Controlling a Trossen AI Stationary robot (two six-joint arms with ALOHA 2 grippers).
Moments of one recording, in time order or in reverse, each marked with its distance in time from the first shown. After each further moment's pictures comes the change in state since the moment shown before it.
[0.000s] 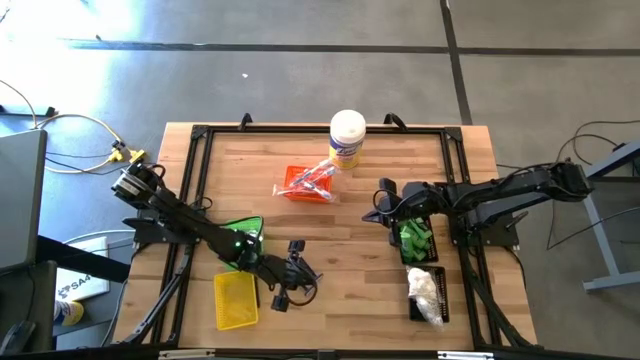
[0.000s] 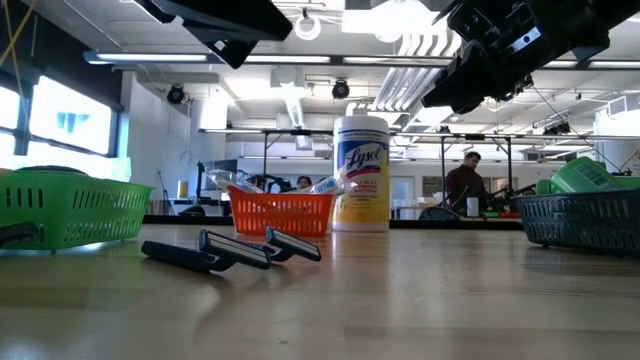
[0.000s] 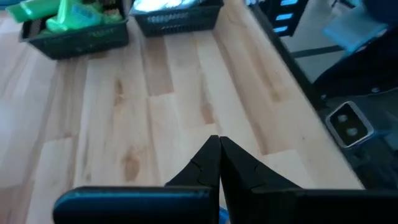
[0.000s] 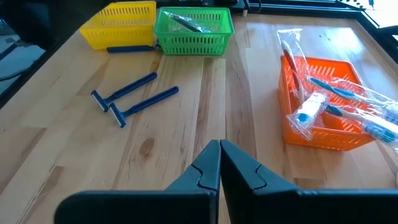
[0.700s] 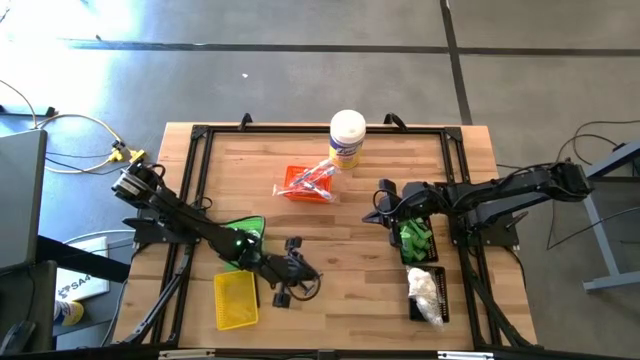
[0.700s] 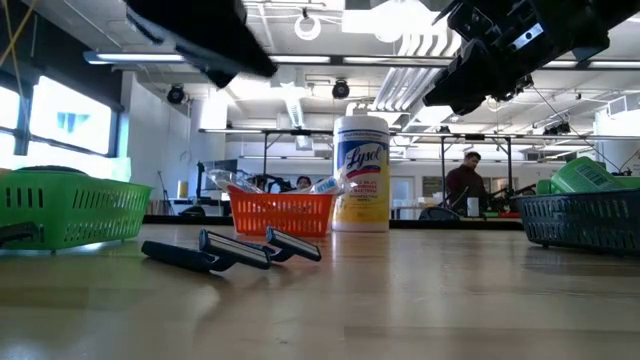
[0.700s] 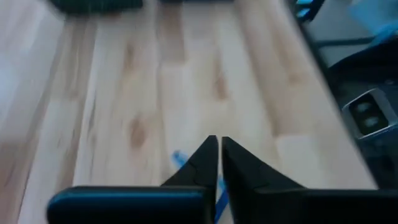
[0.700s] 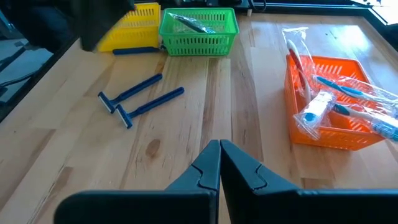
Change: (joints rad) left arm 0.016 0.000 0.000 -0.086 -0.013 -0.109; right arm 0.000 0.000 0.000 0.000 -0.019 0.018
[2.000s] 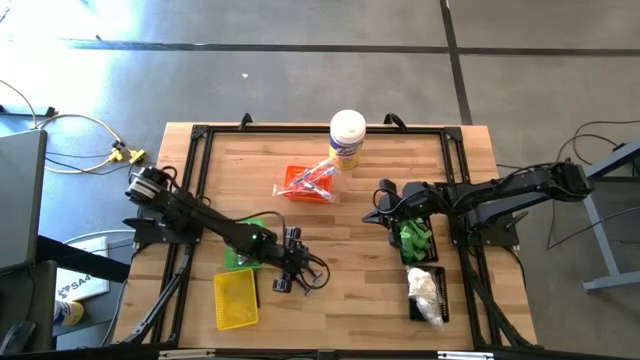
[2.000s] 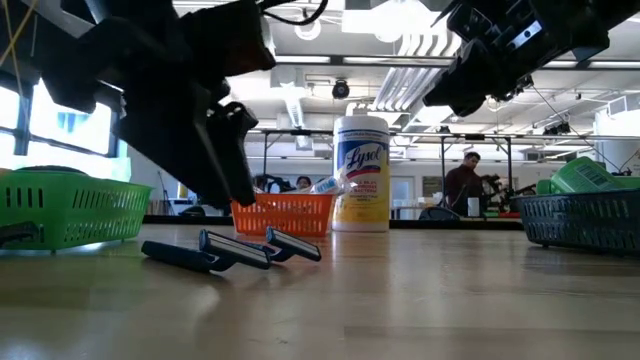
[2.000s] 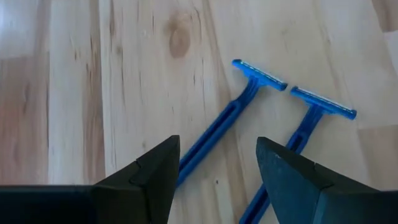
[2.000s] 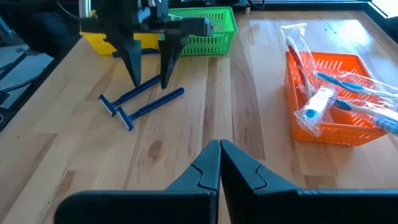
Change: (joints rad) left arm 0.092 0.106 0.000 -0.206 0.055 0.083; right arm 0.000 0.000 0.000 0.000 0.001 0.031
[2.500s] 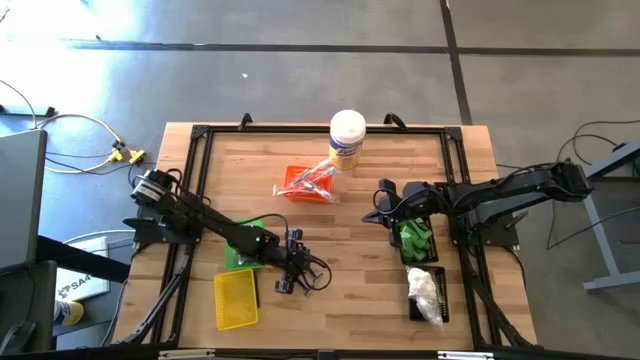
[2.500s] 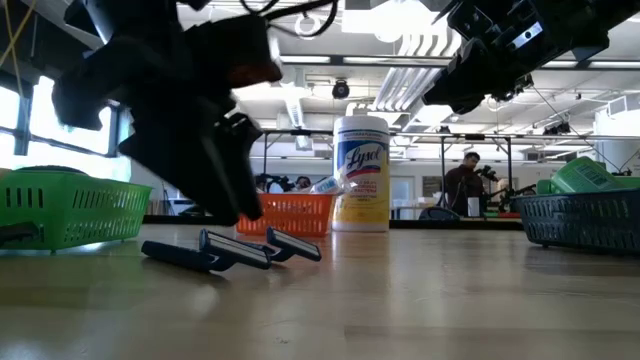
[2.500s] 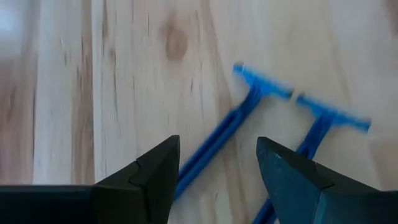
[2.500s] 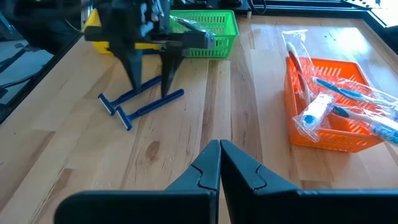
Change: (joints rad) left arm 0.000 0.049 0.000 0.050 -0.004 -0.004; right arm 0.000 0.000 0.000 0.007 0.000 -0.033
